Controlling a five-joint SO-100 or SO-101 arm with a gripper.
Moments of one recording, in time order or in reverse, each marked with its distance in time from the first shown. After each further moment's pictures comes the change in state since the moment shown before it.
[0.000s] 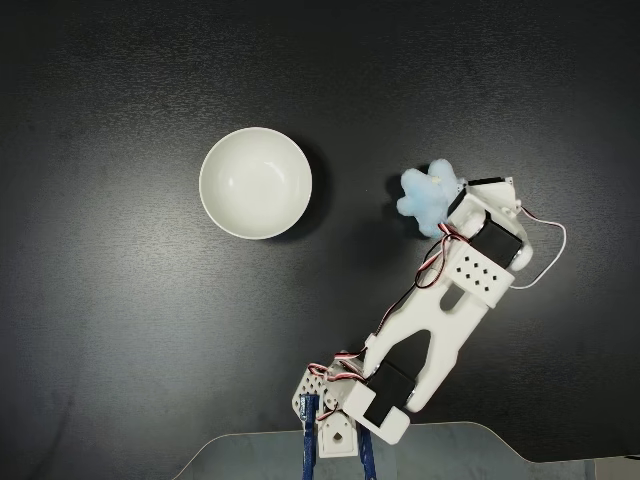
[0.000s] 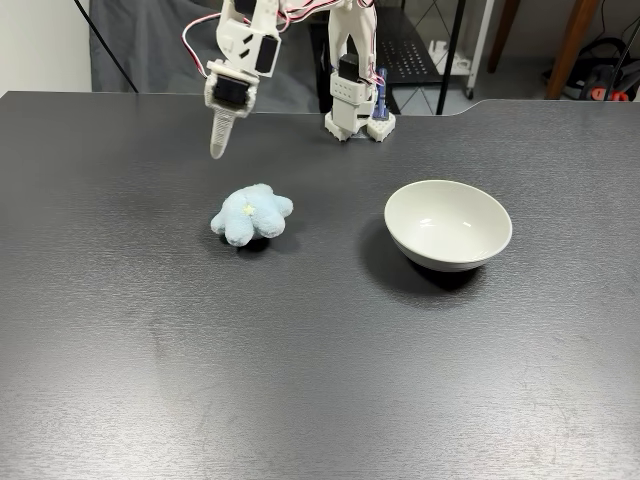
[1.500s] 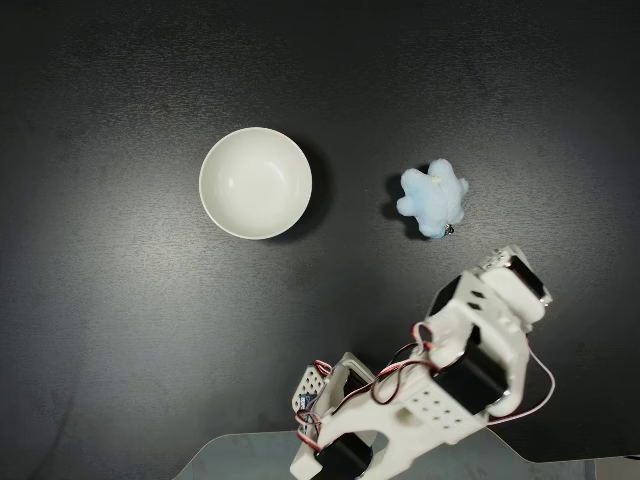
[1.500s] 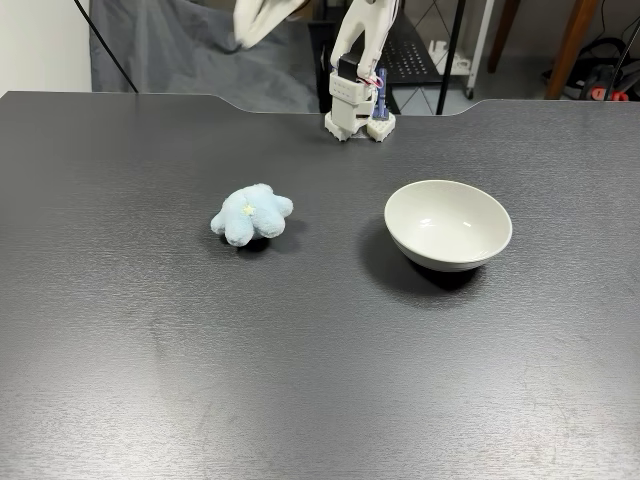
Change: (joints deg) arm 11.4 29.2 2.7 13.4 49.2
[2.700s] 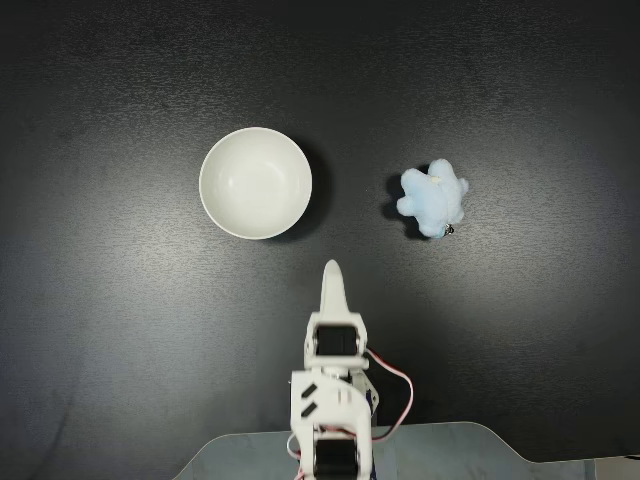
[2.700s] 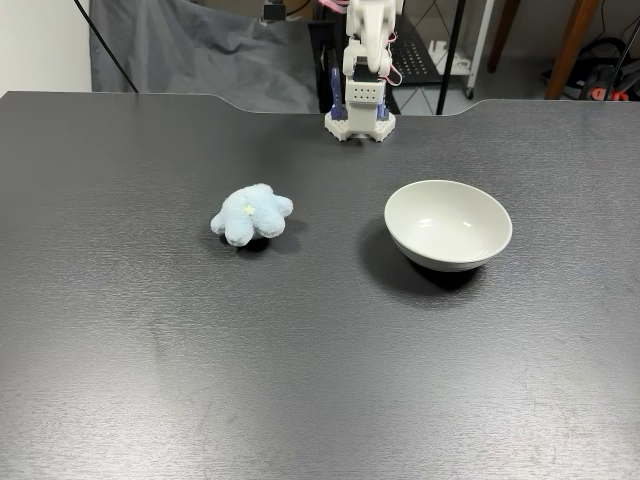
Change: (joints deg) arm -45.9 77.5 57.5 -17.5 0.0
